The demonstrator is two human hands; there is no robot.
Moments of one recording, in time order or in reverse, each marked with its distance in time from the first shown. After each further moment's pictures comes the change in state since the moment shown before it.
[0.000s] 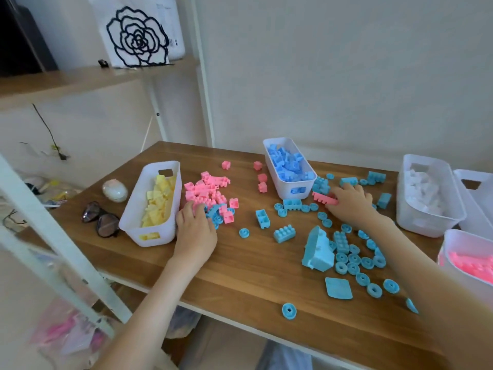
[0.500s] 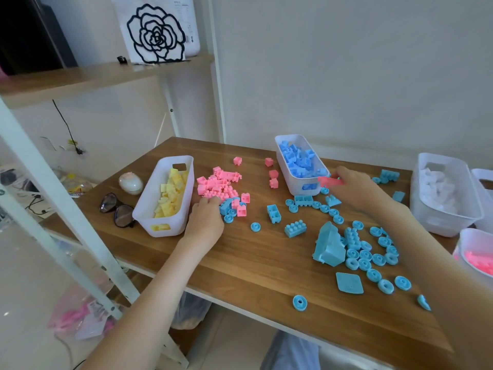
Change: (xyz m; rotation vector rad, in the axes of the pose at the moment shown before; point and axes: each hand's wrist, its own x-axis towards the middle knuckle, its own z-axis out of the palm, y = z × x) left_hand 0.016 0.001 -0.015 0.043 -0.143 0.013; right_hand -0.028 -0.034 -0.043 0.441 0.031 -0.113
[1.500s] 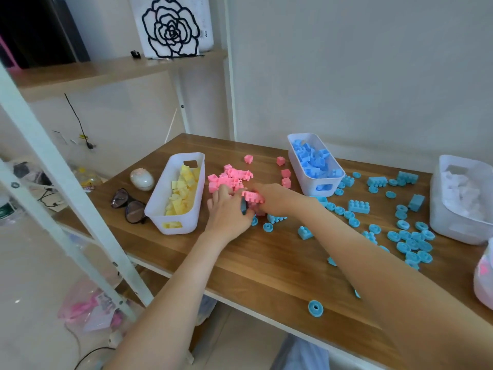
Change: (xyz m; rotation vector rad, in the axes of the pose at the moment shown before) left_hand 0.017 0.002 0.021 -0.041 0.138 0.189; right_hand 0.020 -0.121 0.091 -0.164 -0.424 -0.390
